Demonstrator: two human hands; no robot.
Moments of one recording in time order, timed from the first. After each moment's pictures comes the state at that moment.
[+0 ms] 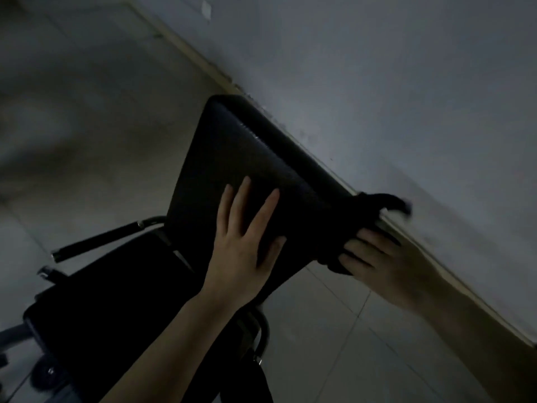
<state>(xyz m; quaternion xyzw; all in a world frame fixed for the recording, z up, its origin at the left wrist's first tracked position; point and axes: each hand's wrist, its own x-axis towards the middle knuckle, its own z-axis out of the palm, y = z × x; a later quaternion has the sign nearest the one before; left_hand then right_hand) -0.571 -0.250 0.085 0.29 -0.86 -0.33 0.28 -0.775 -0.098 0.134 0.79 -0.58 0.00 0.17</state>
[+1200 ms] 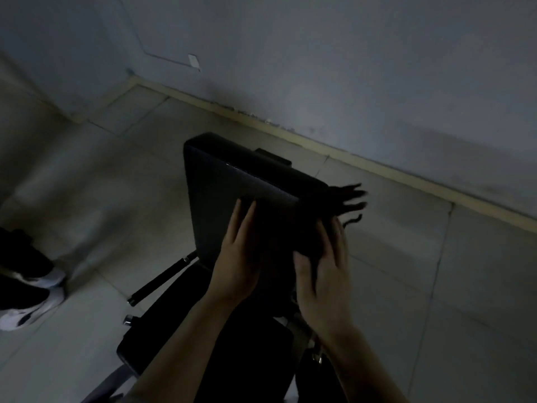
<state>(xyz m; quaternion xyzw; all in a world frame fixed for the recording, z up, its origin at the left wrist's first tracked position) -0.569 -0.257 0.101 0.26 -0.89 -0.34 0.17 -0.640 -0.126 0.113 0.35 -0.80 0.49 0.04</state>
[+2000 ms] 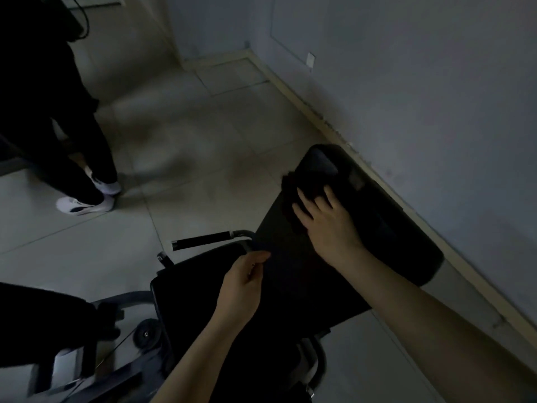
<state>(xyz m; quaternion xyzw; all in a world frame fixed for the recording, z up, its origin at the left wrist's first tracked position) -0.471 -0.267 0.083 0.54 -0.60 -0.53 0.25 -0.663 -0.295 0.126 0.72 -0.62 -0.26 0.16</state>
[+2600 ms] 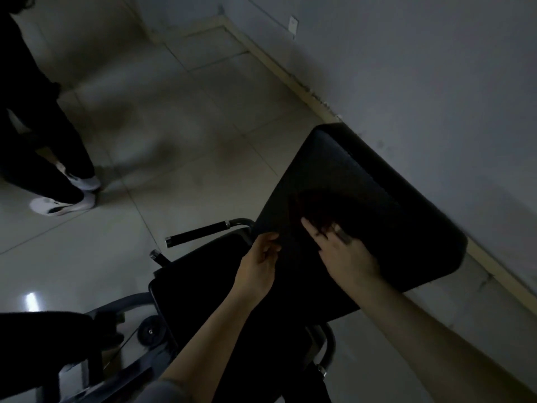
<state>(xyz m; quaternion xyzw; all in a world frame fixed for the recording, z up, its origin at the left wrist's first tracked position) -0.491 -0.307 0.049 0.53 -0.57 -0.61 0.16 -0.648 -0.254 0.083 0.66 -0.74 -0.17 0.02</state>
